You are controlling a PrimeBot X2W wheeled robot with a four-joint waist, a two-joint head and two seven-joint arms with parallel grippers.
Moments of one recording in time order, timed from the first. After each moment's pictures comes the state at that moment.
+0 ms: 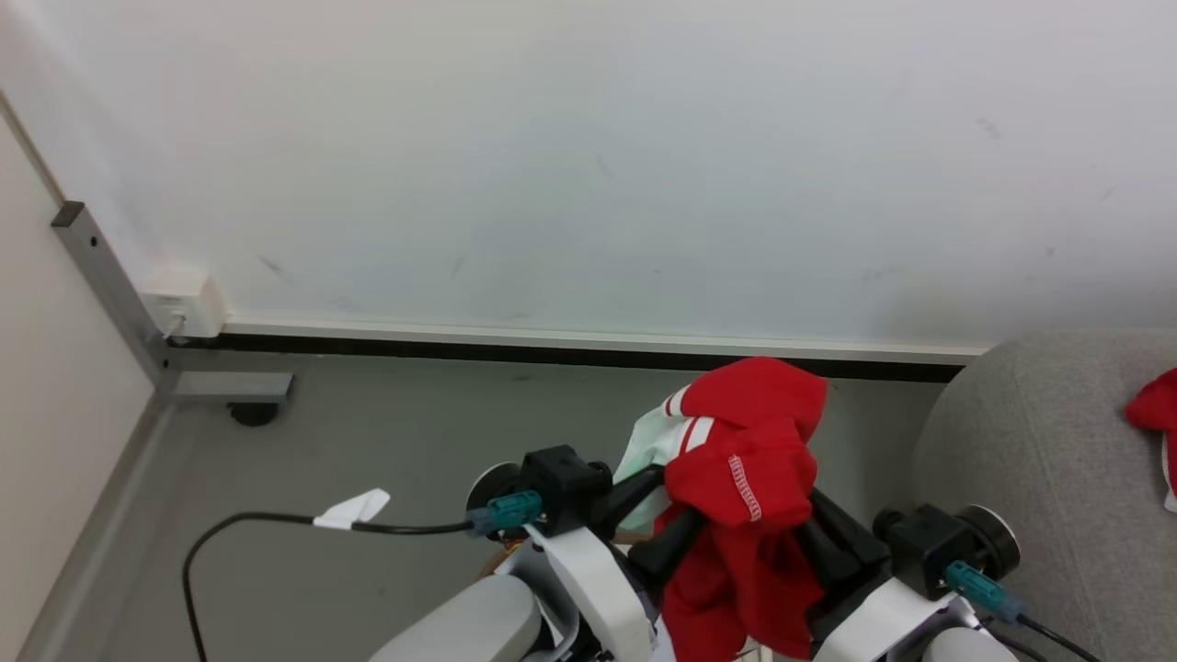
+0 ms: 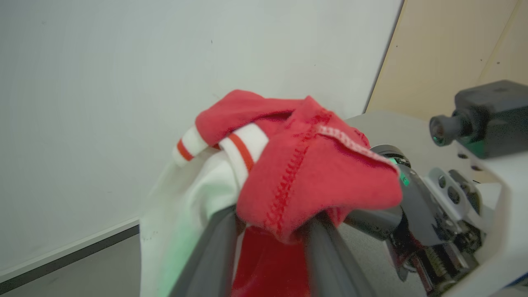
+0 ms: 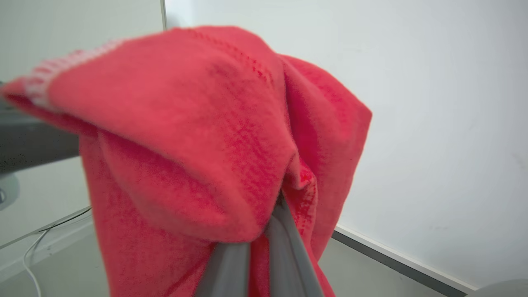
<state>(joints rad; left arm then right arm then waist) -0.61 0.17 -0.97 0.42 -0.65 -0.10 -0.26 -0.37 -0.18 0.60 0.43 0.40 0.13 -0.26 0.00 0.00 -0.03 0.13</state>
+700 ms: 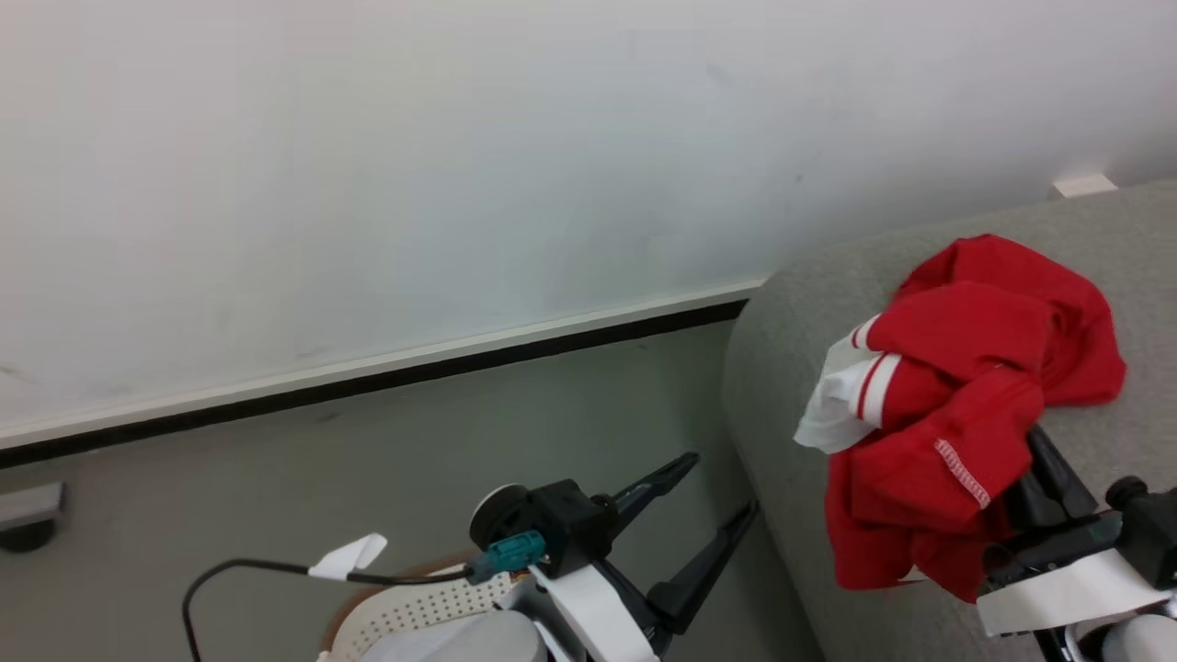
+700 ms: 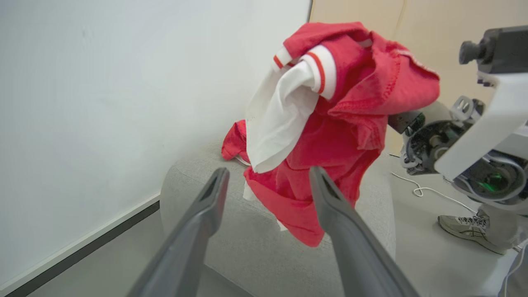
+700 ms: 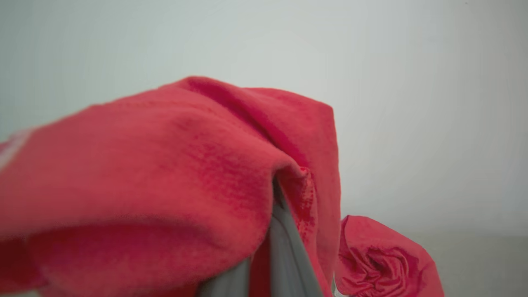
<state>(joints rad) -0.52 0.17 -0.91 0.32 -0.57 -0.12 -0.26 -0.23 -0.26 0.21 0.17 0.33 0.13 -0.26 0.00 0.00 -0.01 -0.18</state>
